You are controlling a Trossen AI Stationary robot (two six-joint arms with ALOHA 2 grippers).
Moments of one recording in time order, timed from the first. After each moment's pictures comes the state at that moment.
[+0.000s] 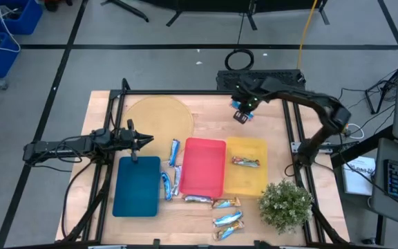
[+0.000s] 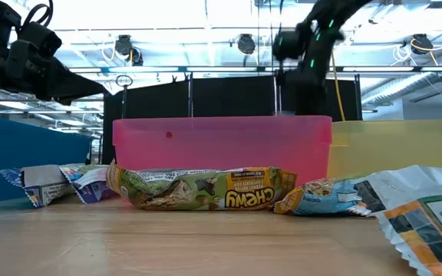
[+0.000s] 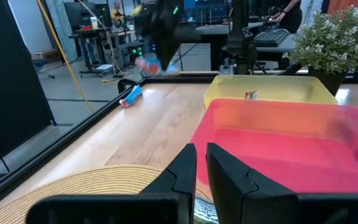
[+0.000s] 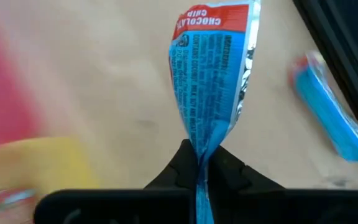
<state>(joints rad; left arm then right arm) 0.10 0.14 0.01 0.05 -0.11 0.05 -0.59 1.57 1.27 -0.95 -0.05 -0.05</state>
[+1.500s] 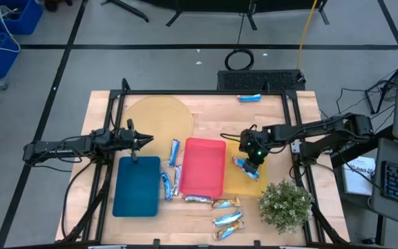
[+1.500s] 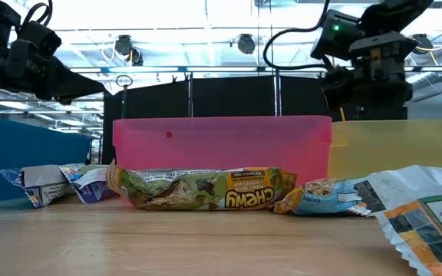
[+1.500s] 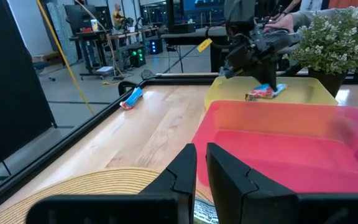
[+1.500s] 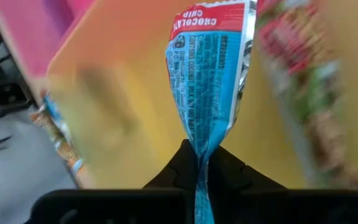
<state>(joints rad) 0.10 0.14 0.01 0.06 -0.11 0.06 -0.09 1.31 0.67 -0.54 -0.49 0.64</state>
